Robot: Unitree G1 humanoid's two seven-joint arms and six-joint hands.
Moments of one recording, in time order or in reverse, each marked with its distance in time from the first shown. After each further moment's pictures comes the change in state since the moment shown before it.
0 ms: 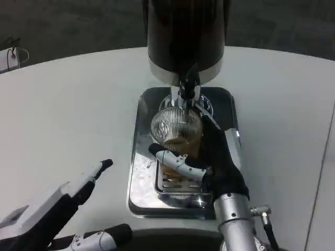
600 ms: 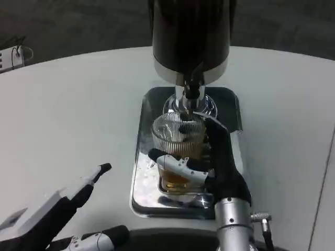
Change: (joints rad) left arm 0.000 0.006 0.000 0.025 -0.016 -0.009 -0.006; right arm 0.013 0.004 0.035 0.014 -0.055 -0.011 -0.173
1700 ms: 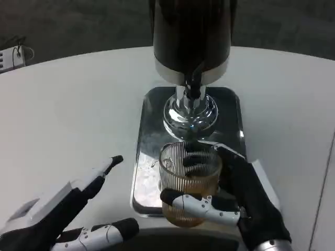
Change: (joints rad) left arm -0.083 0.002 -0.043 0.055 -0.005 -0.034 0.000; right arm 0.457 -0.076 0.014 -0.691 0.100 0.189 0.426
